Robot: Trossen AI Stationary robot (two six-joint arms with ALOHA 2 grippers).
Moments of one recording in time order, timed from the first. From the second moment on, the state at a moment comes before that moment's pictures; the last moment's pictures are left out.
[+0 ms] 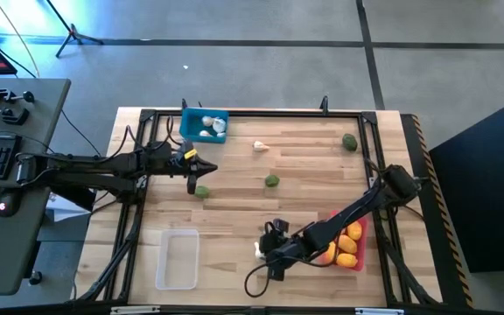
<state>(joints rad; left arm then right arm) 0.18 0.85 0.39 0.16 0.04 -0.28 0.53 1.96 1.29 -0.31 0.31 0.58</state>
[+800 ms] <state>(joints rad) 0.18 0.84 0.39 0.09 0.07 -0.28 0.52 2.06 1.30 -0.19 0.29 0.57</state>
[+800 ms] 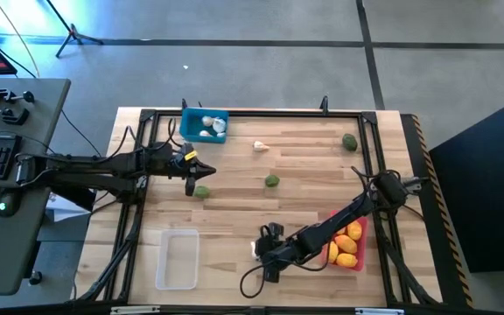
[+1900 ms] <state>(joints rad) 0.18 0.32 0.39 -0.16 -0.20 -0.30 -0.24 2.10 1.72 -0.17 0.10 0.14</state>
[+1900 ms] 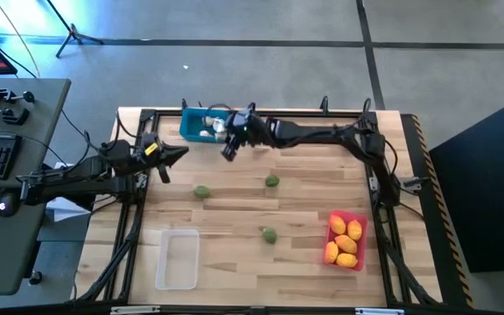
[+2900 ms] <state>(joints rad) 0.18 0.34 0.39 -0.19 -0.45 -0.39 -0.37 2.30 1.72 0.08 0.05 0.34</state>
